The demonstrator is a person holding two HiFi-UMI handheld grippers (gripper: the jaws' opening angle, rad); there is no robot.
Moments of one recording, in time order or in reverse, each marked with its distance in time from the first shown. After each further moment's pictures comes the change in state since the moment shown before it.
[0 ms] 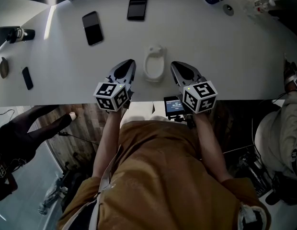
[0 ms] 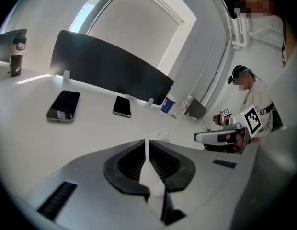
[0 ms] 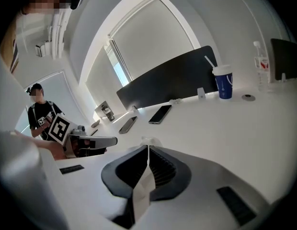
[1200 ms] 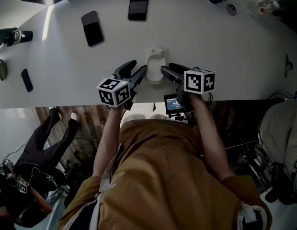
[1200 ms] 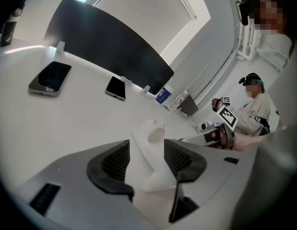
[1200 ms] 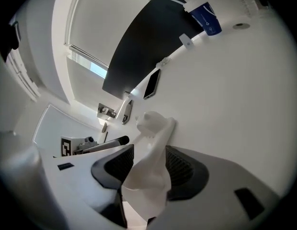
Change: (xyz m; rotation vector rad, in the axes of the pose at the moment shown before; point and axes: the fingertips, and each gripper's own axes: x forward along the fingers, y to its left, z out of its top) left arm 0.024 -0.004 -0.030 -0.120 0.144 -0.145; right arm 0.045 0.000 -0.047 0.446 0.291 0.150
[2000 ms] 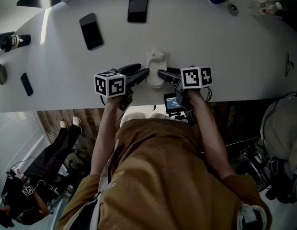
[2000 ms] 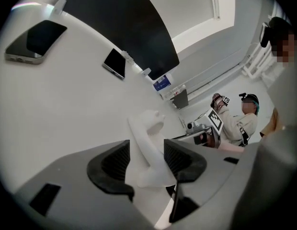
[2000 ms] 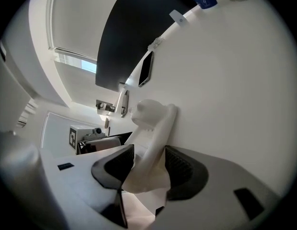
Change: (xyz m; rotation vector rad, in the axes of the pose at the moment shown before) left arm 0.013 -0.003 -0.015 -0.181 0.239 -0.194; right arm 0.019 0.004 -0.015 0.124 0.155 0.053
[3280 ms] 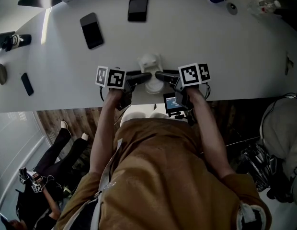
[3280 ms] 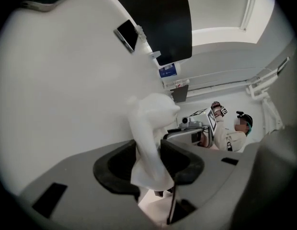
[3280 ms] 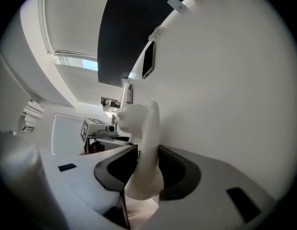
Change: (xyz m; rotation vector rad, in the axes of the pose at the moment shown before) left arm 0.010 -0.019 -0.024 -0.210 0.186 -0.134; right arm 0.003 0.014 -0.013 0.046 0.087 0.090
